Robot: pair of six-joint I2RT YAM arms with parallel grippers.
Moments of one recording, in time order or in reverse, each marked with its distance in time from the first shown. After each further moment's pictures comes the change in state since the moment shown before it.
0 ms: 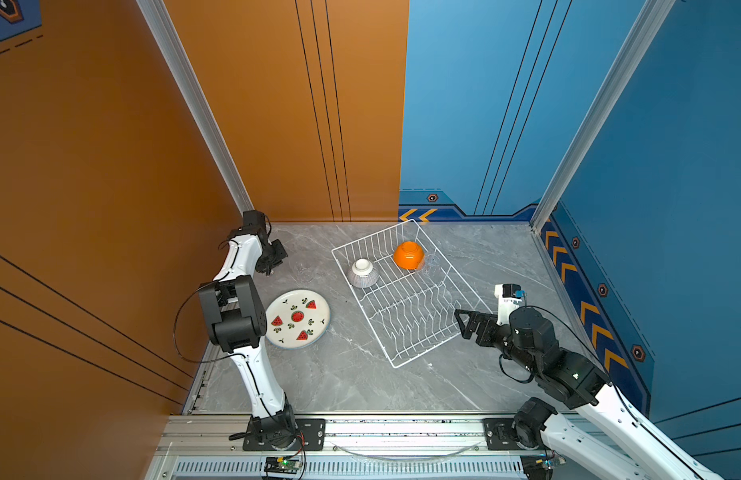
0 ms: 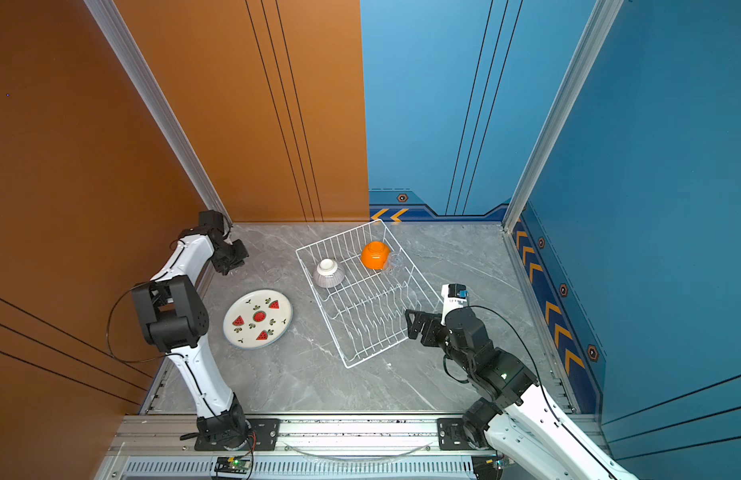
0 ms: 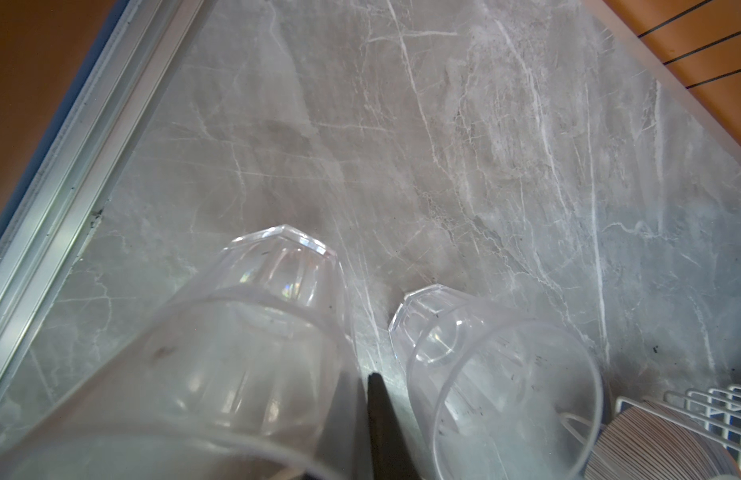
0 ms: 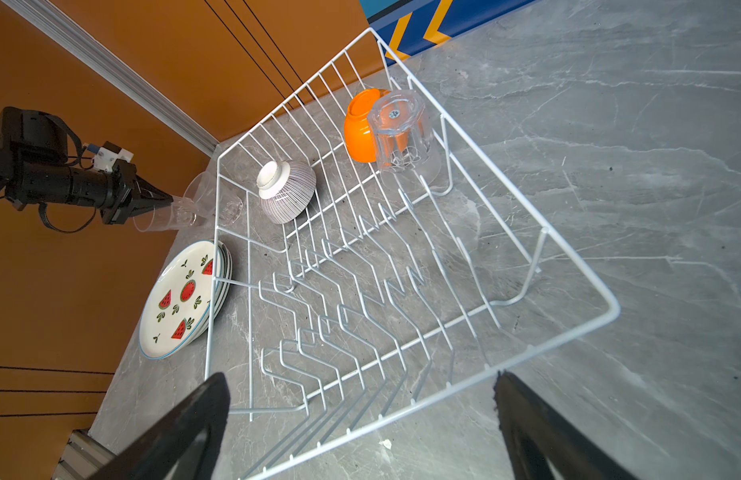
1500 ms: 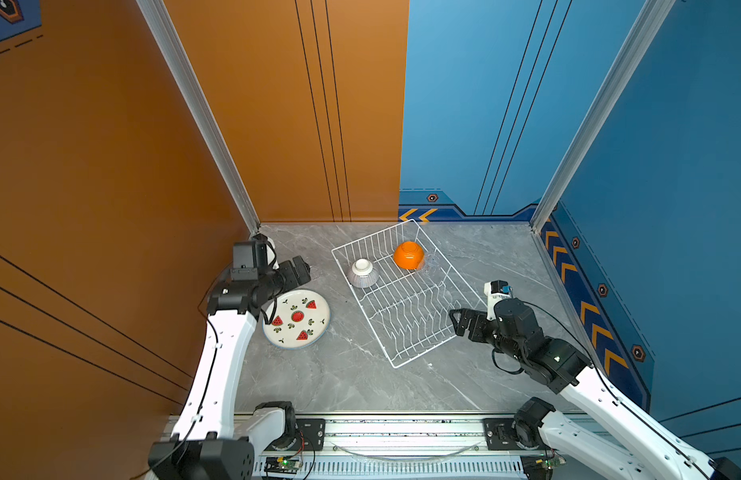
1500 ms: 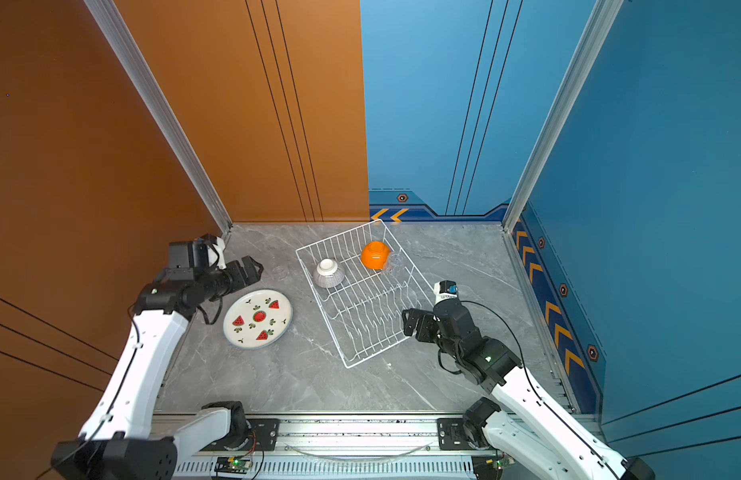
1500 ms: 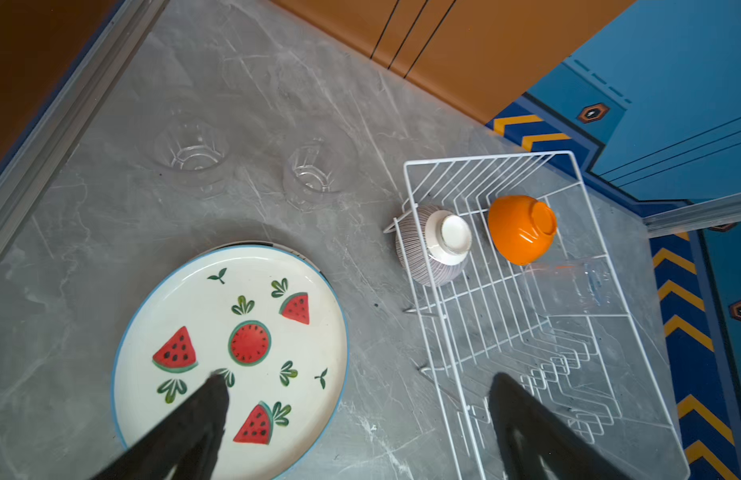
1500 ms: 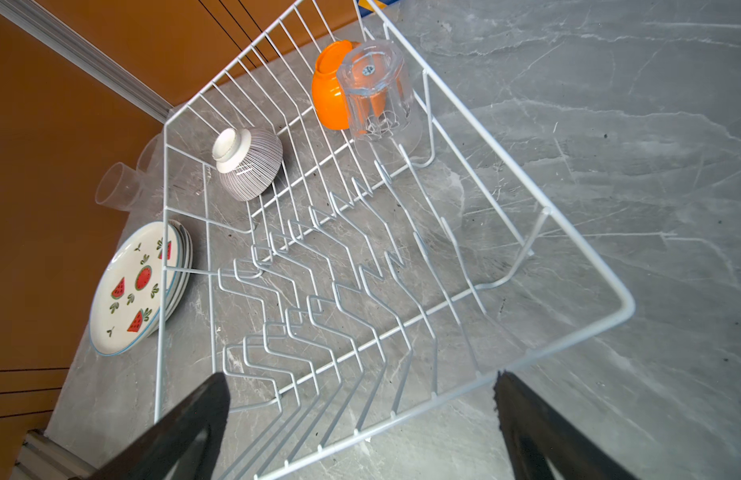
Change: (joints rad) left arm -0.206 -0.996 -0.601 0.021 0.091 -0.063; right arm -0.034 0.170 0.034 -0.003 -0.029 -0.022
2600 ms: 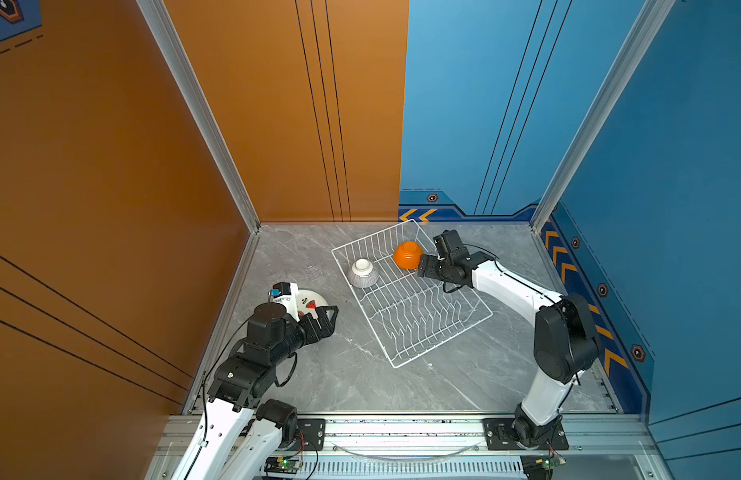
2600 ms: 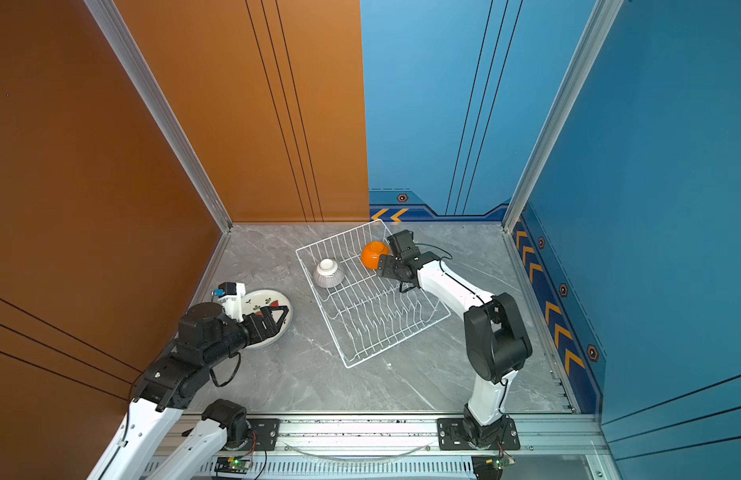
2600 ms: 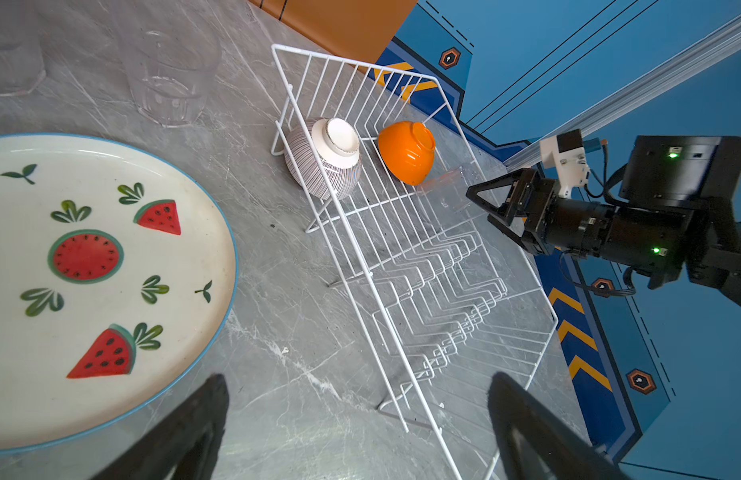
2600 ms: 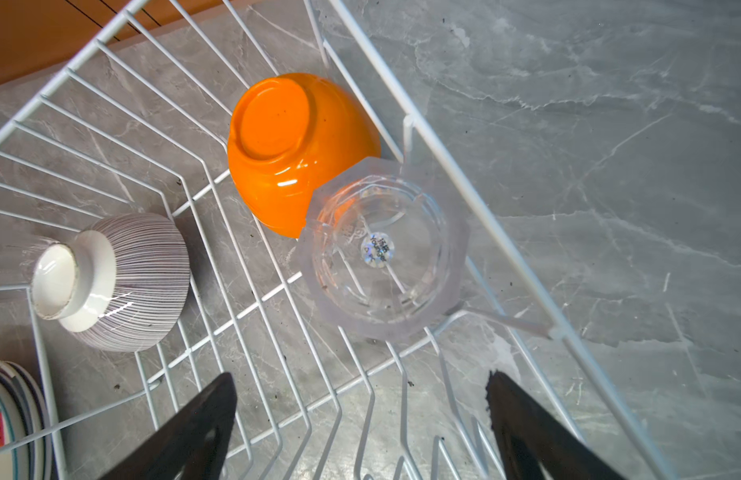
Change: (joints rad) left arm -0.325 -0.463 -0.425 0.157 -0.004 -0.219; right arm -0.151 1.009 0.668 0.081 -0.027 -0.093
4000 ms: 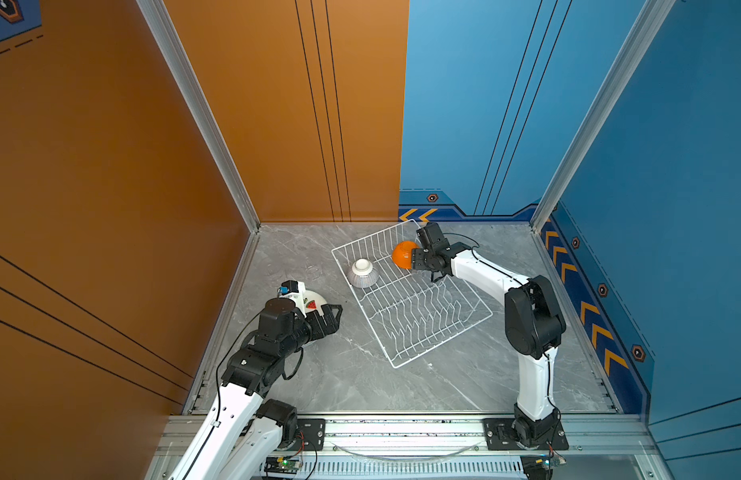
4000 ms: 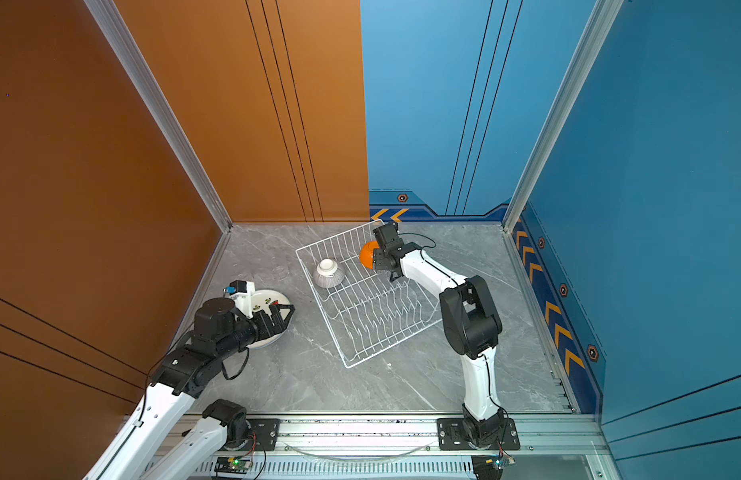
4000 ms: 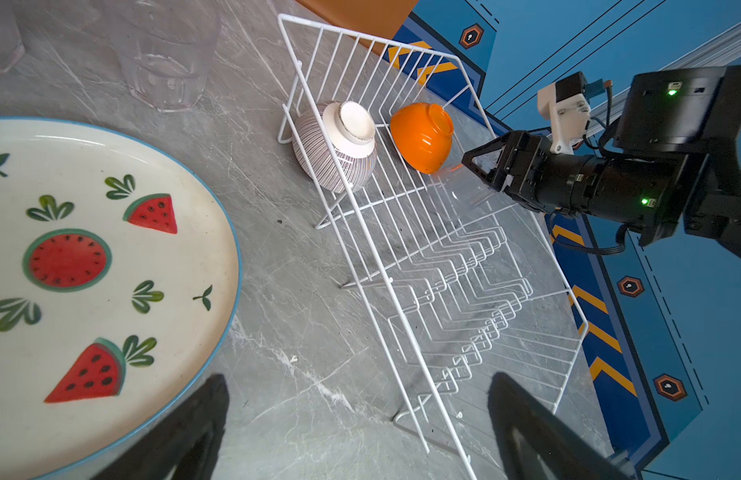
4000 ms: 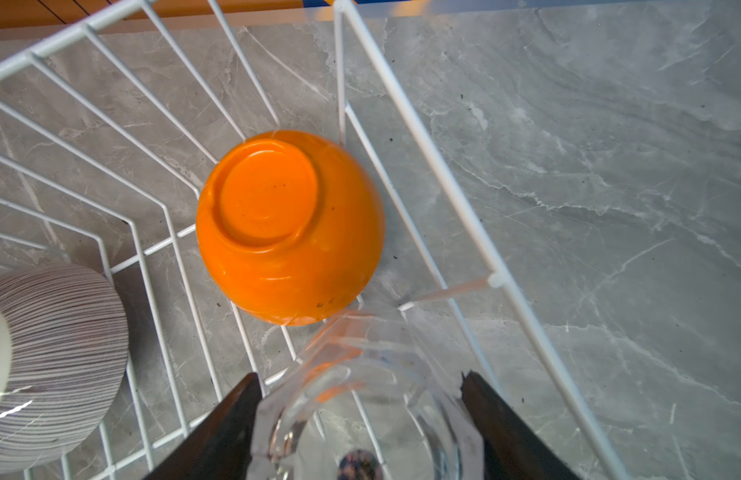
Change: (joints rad) left arm 0.001 0.079 -0.055 0.094 0.000 0.011; right arm 0.032 0.224 0.237 -0.010 0.128 -0.140
